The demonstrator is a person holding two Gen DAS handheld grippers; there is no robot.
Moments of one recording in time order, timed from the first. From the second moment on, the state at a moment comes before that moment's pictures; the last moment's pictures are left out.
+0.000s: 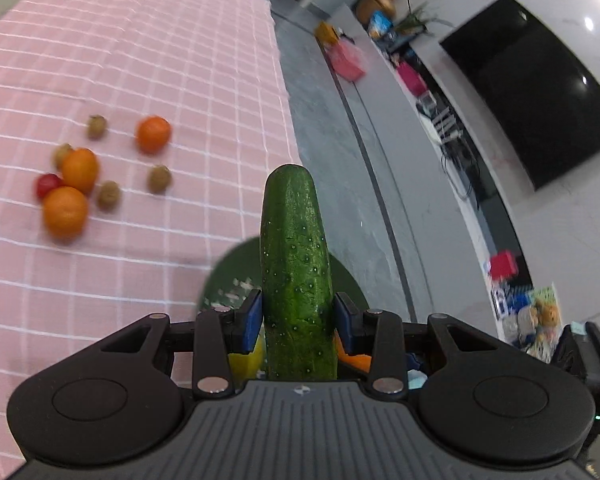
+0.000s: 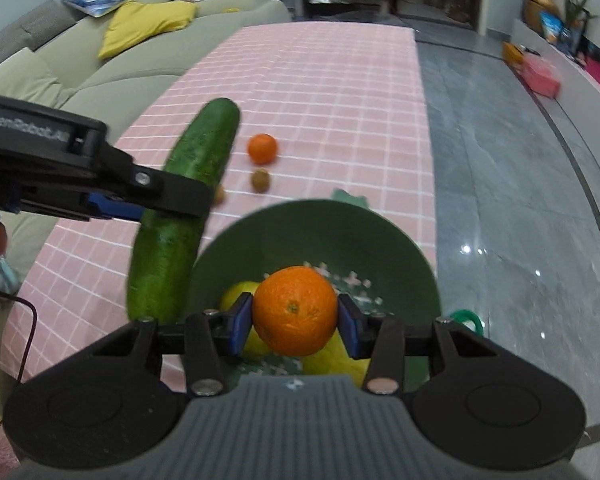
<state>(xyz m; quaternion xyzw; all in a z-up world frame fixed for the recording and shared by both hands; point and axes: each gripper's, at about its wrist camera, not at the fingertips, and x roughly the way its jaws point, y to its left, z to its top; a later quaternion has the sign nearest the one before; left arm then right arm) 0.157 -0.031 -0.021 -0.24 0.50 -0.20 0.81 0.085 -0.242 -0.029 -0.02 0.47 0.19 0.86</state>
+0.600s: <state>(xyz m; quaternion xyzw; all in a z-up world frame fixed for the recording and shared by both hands) 0.186 -0.071 -0.070 -0.21 0.55 -0.20 0.78 0.125 -0.256 -0.067 -0.06 0.50 0.17 0.85</state>
